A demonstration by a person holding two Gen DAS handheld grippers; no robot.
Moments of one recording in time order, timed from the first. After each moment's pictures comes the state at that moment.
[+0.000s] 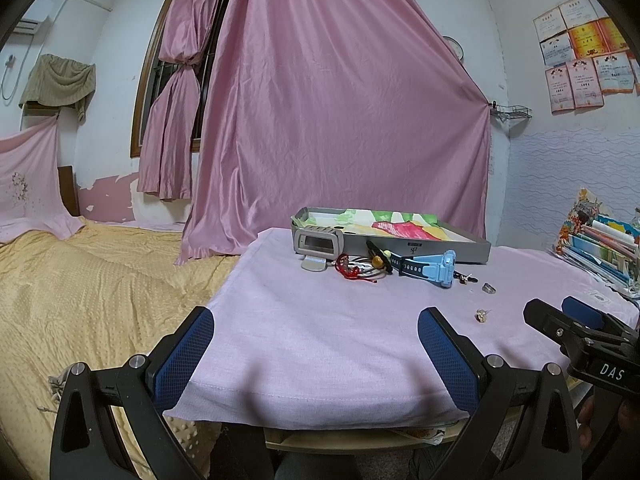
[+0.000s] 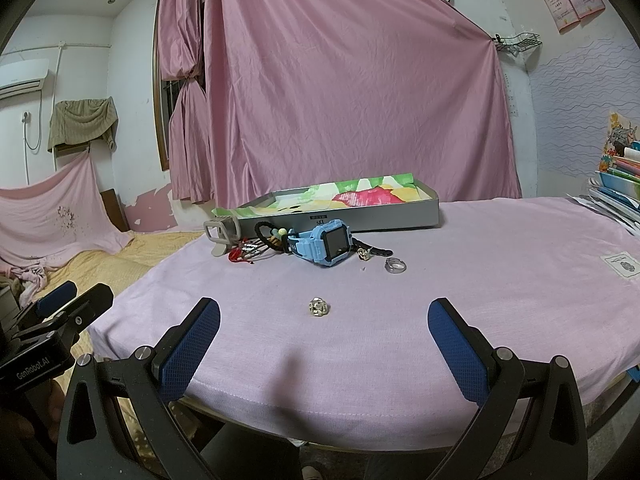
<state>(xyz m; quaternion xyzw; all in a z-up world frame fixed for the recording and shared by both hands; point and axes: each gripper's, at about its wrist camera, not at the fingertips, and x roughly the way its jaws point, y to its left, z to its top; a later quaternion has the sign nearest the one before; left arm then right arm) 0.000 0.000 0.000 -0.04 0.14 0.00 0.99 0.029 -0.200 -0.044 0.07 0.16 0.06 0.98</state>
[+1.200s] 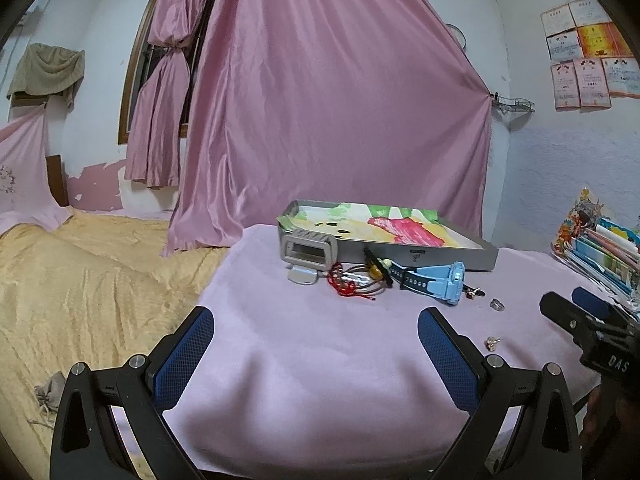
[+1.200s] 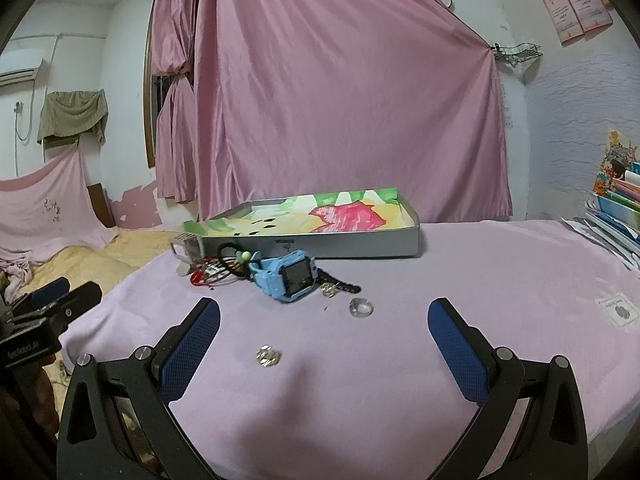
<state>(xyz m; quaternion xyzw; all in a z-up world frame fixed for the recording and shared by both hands) 0.052 -0.006 0.010 -0.05 0.17 -0.01 0.98 0.068 -0.227 -0.023 0.05 0.16 0.04 0.99</state>
